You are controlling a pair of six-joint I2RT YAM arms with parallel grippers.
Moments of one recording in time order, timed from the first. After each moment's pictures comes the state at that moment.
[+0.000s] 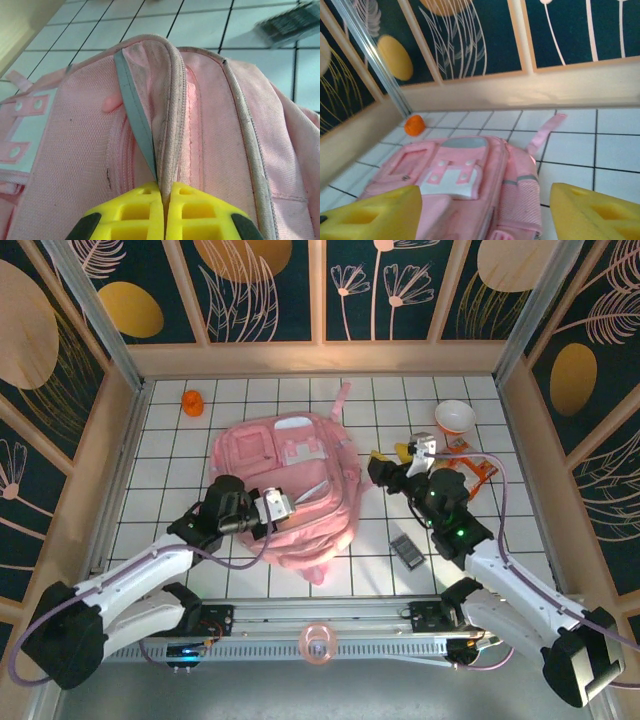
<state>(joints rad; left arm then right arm) -0.62 0.99 0.47 -0.03 0.40 0.55 0.56 0.85 0.49 0.26 0.03 0.27</state>
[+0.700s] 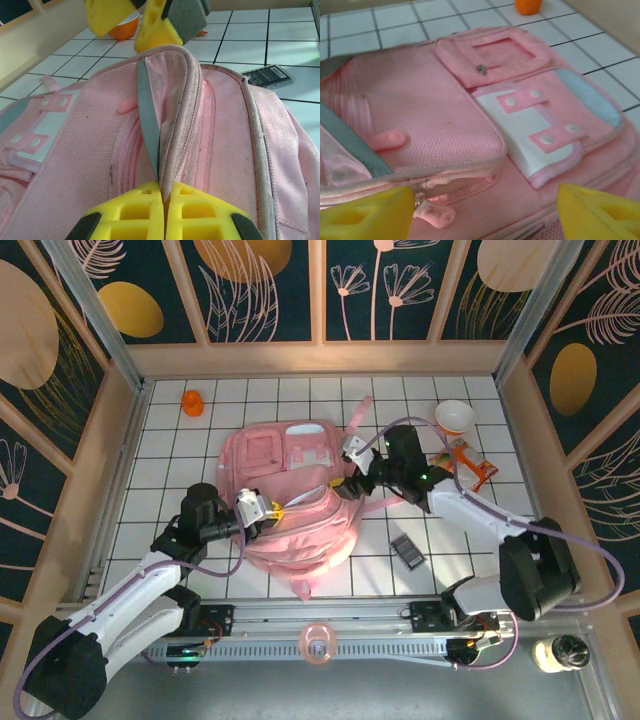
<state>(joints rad) -0.46 0.84 0.35 0.09 0.65 0.43 0.52 1.39 0.86 -0.08 -0.59 -0.46</state>
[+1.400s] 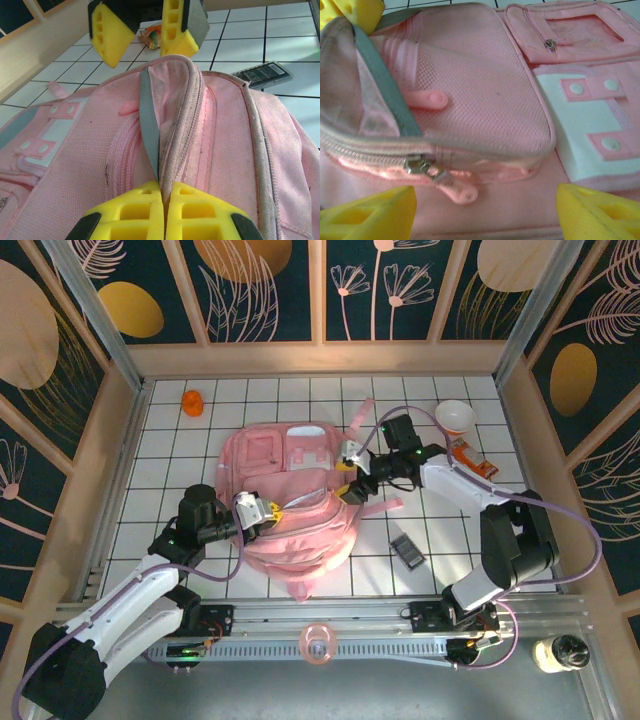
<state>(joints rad) -0.46 0.81 0.35 0.06 0.65 0.47 0.44 1.53 1.00 -0.39 -0.86 -0.75</state>
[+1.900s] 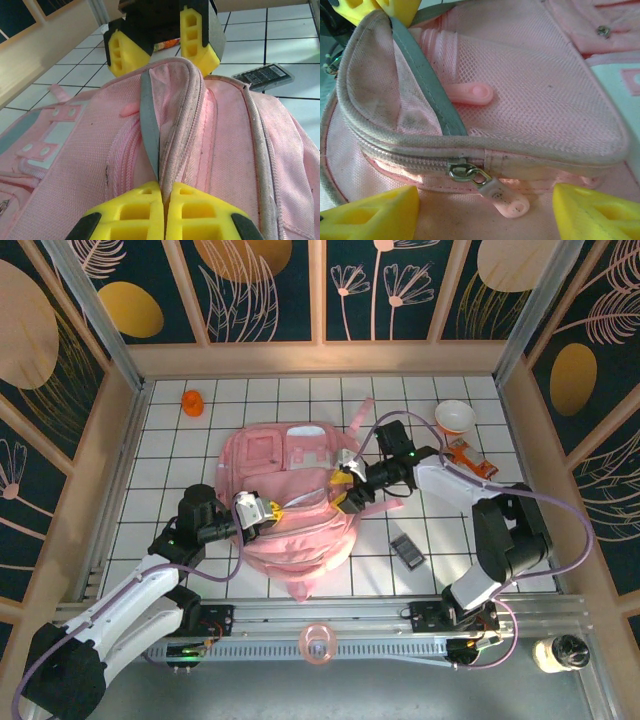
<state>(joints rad) -0.46 0.81 0.35 0.08 0.65 0.47 0.48 1.60 1.01 -0.43 -0.95 -0.75</state>
